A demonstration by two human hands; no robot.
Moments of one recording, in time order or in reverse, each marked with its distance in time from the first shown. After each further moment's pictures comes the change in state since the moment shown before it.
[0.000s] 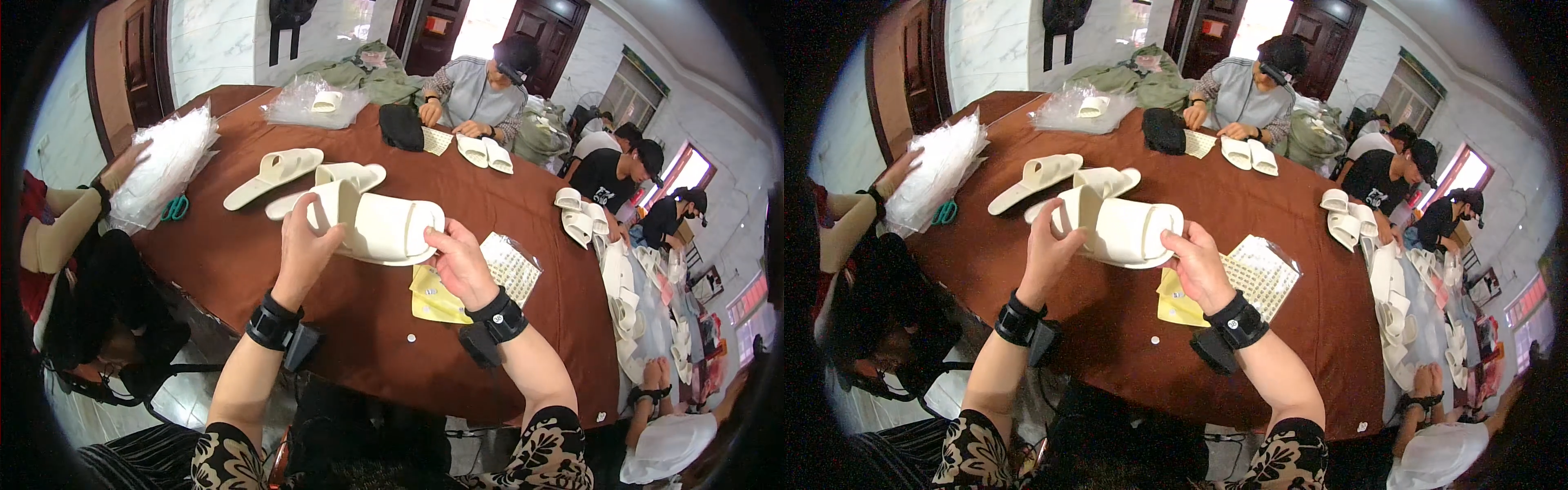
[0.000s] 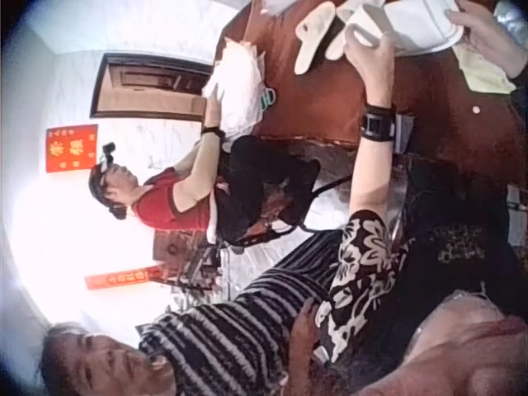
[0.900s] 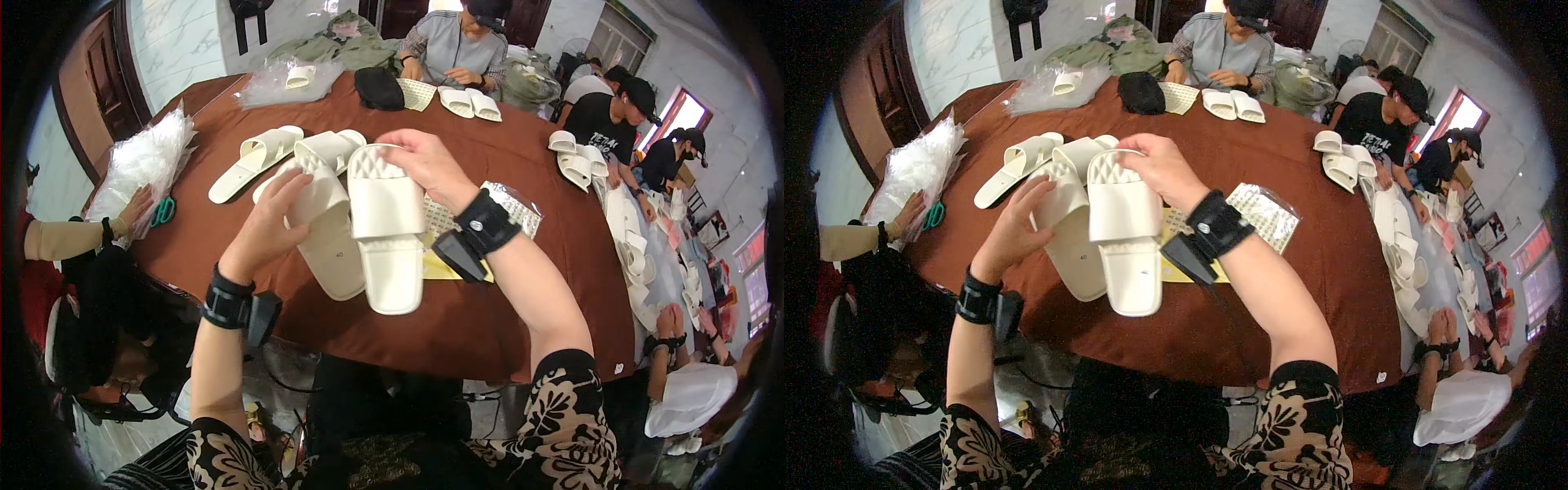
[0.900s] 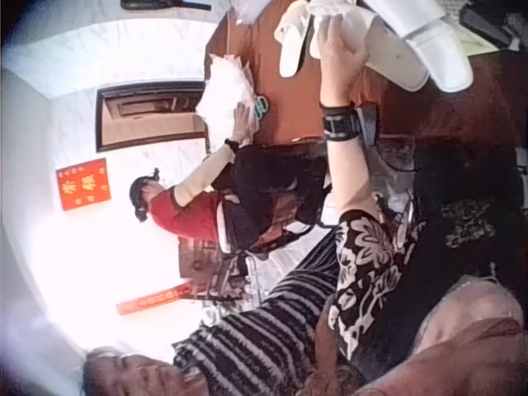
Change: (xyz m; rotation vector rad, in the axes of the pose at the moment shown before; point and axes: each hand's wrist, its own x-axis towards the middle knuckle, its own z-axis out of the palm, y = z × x) left_hand 0.015 0.003 -0.053 0.022 -0.539 0.320; right_hand 0.065 -0.019 0.010 -0.479 -0.198 -0.211
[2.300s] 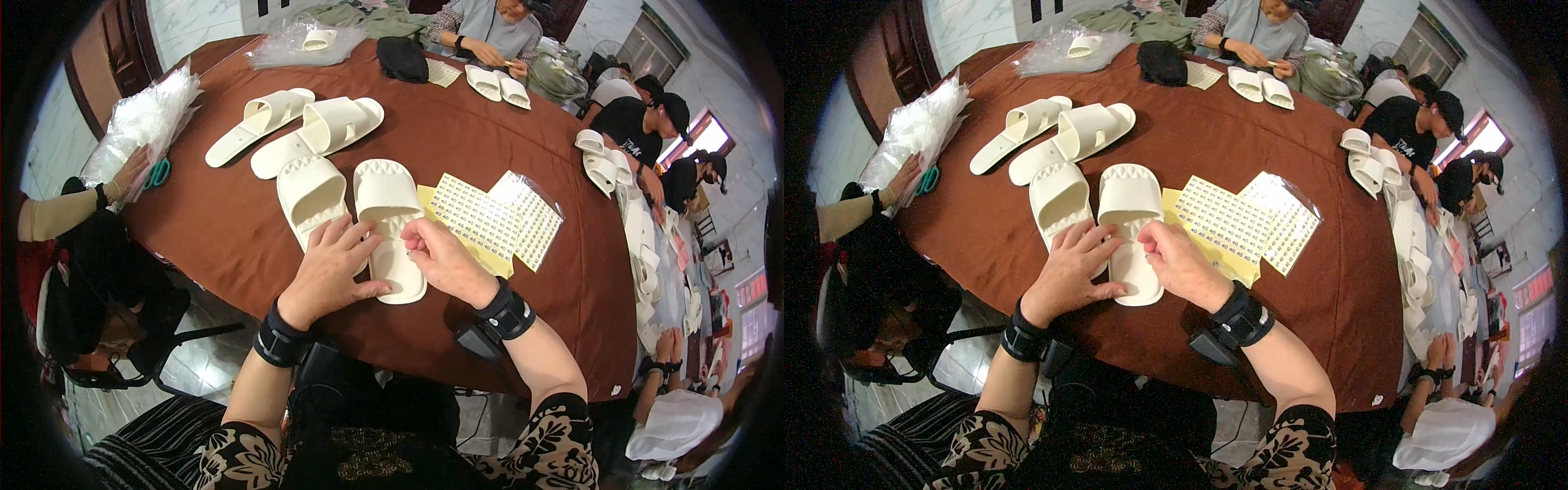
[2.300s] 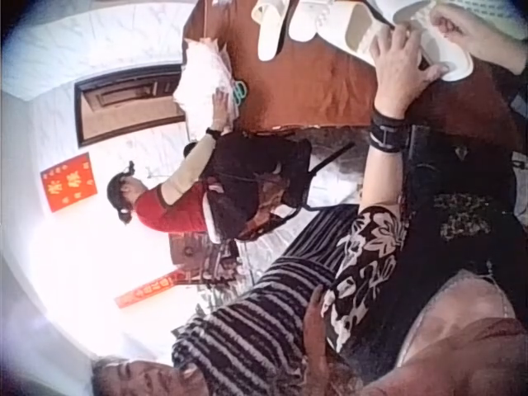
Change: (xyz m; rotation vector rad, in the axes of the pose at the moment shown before) left_hand -0.046 0.038 0.103 0.276 -0.124 0.072; right_hand -0.121 0.064 0.018 -0.463 -0.124 0.037
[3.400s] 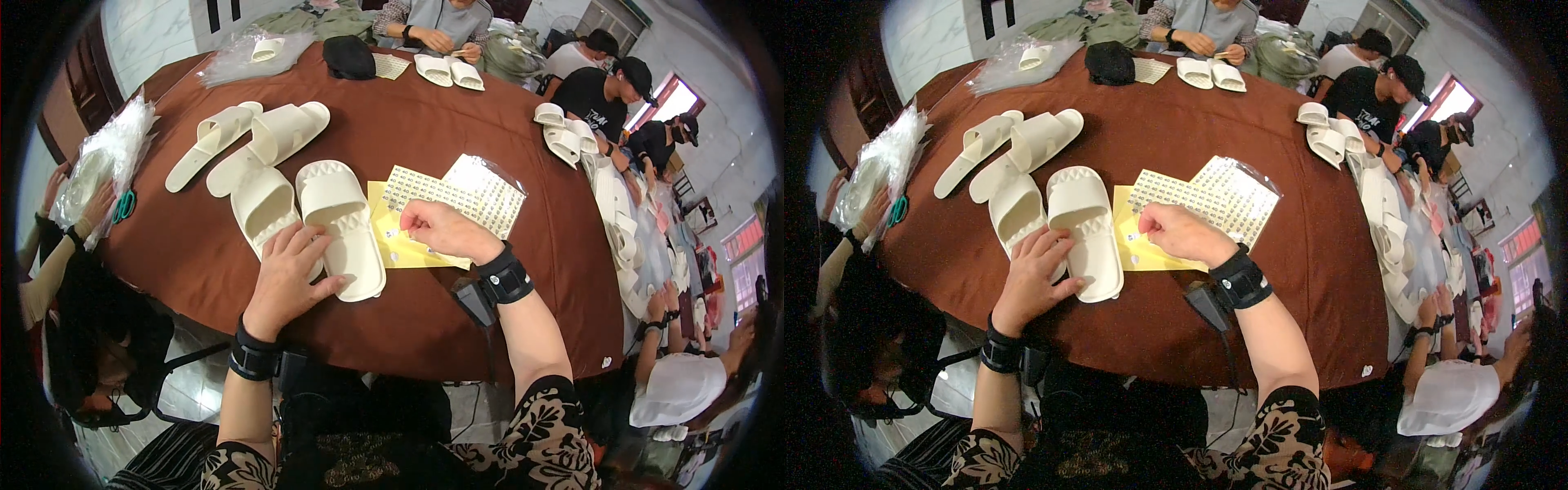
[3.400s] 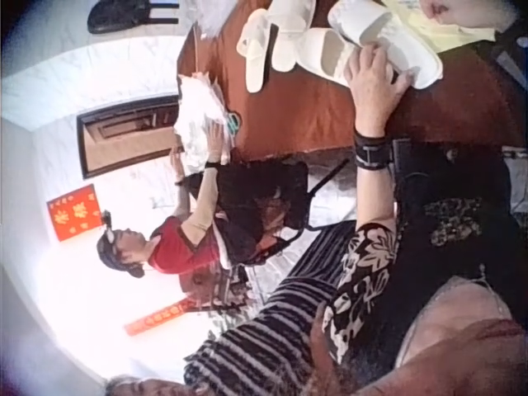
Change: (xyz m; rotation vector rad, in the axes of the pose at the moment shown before) left_hand 0.003 0.006 -0.001 -0.030 0.011 -0.083; right_hand -0.005 0.022 -0.071 -0.112 -0.156 0.144
